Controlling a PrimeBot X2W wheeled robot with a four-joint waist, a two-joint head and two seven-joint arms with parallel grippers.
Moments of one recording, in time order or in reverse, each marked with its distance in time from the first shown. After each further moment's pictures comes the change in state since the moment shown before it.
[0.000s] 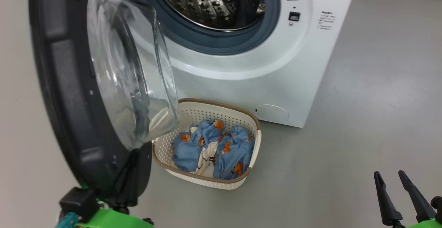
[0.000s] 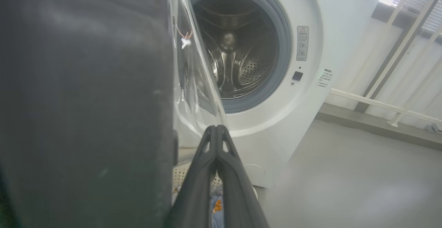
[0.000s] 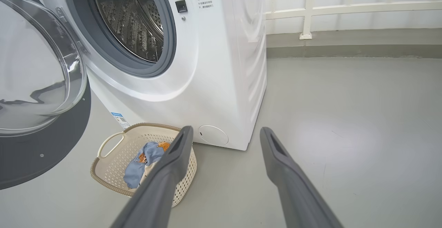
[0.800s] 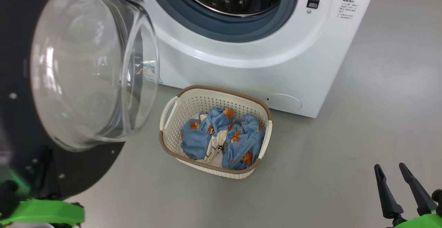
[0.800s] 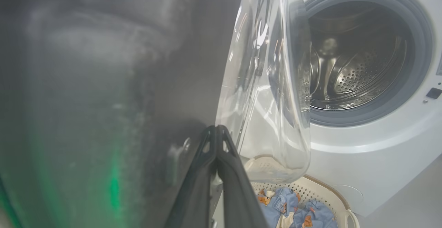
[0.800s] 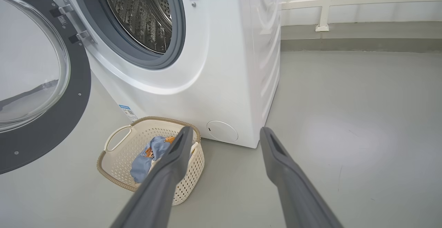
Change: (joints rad) left arm -0.017 0.119 0.235 0.076 -0.065 0.081 0.002; right arm -0.025 -0.014 0.008 -0.007 0.000 0.000 0.000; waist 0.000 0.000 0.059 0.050
